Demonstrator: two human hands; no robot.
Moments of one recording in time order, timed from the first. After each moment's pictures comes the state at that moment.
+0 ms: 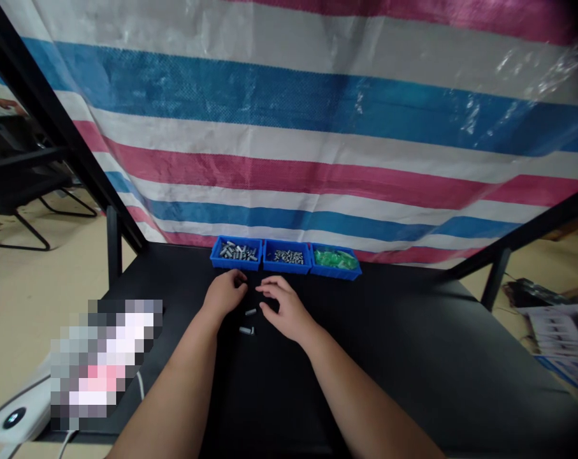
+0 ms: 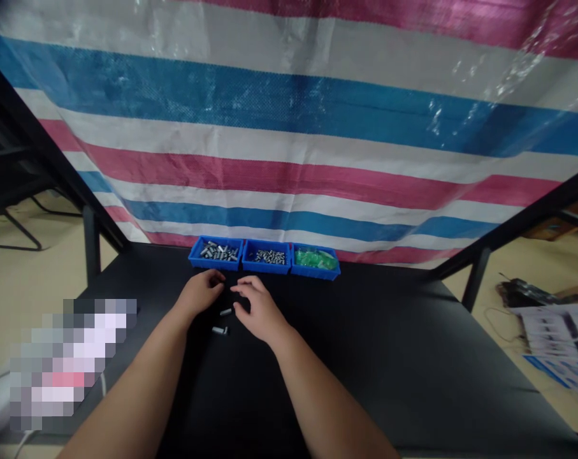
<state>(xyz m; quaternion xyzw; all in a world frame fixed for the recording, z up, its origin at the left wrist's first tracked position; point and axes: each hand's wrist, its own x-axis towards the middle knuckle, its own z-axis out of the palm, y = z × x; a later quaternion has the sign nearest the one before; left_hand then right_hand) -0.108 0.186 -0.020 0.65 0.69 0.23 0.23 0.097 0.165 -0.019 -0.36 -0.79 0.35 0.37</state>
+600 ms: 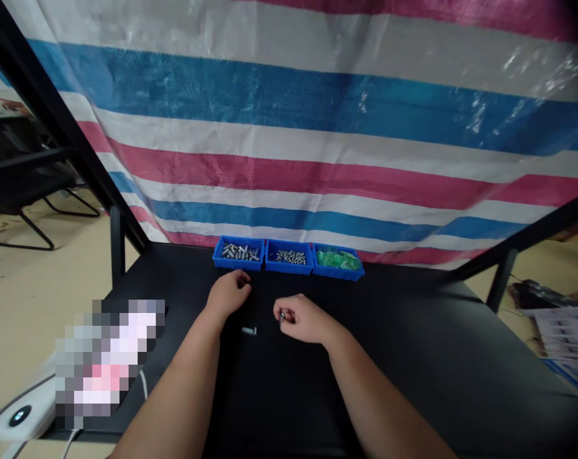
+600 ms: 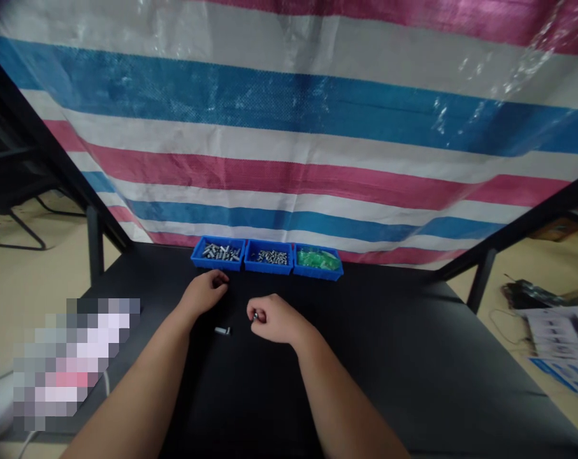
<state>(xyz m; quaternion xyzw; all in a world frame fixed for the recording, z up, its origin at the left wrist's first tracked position) -0.106 0.186 -0.019 0.64 0.69 0.23 0.24 0.133 0.164 0.000 -0.37 -0.84 0.37 0.17</state>
